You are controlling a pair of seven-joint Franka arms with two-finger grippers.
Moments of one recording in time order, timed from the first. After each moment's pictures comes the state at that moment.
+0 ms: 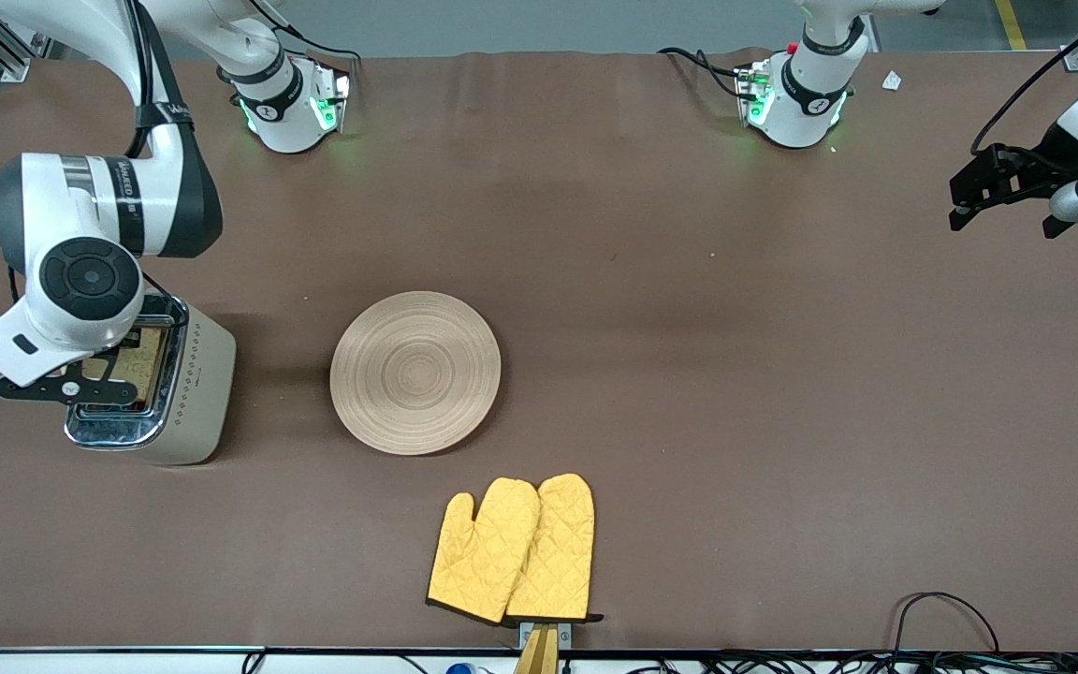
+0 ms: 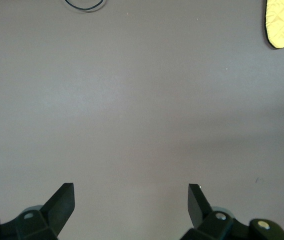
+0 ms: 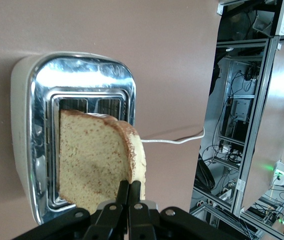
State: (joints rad) left arm -0.04 -0.08 -0.07 -1.59 0.02 1.59 0.03; right arm 0.29 0.28 -0.16 -1.67 -0.63 1.70 0.25
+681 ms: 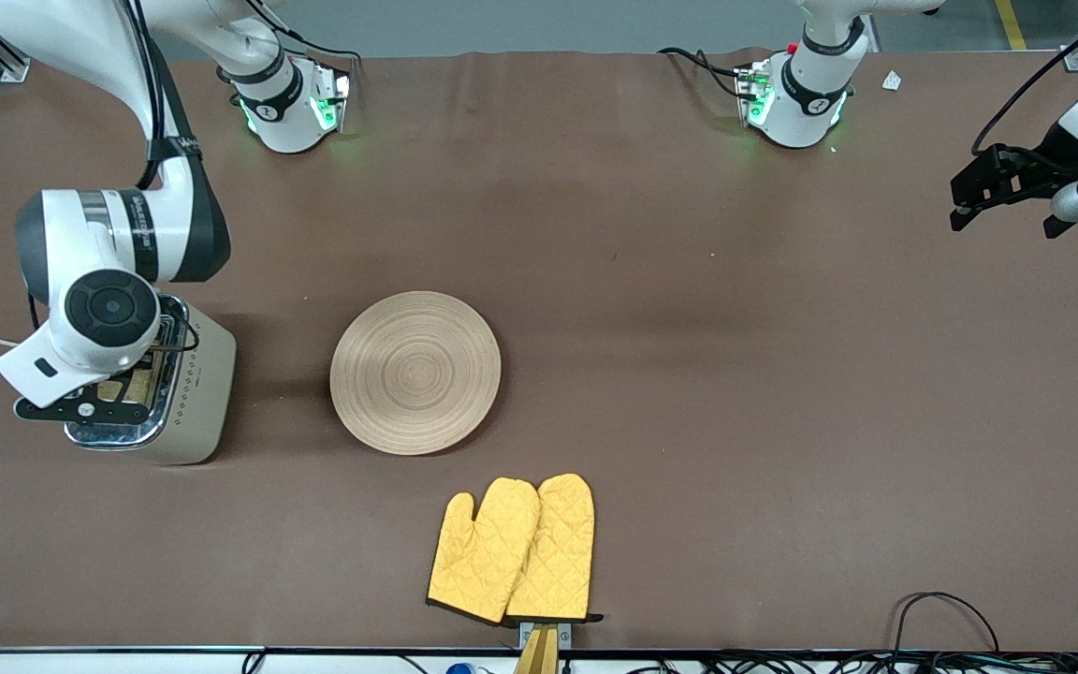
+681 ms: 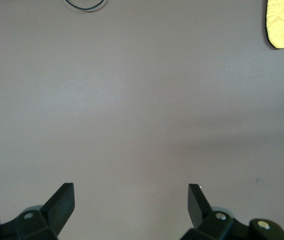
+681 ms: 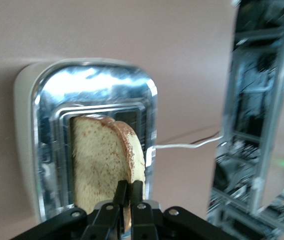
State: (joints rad) left arm -0.04 -0.08 -0.07 -1.59 0.02 1.59 0.03; right arm 0.25 0.36 -0.17 -1.69 -0.55 1.77 0.31
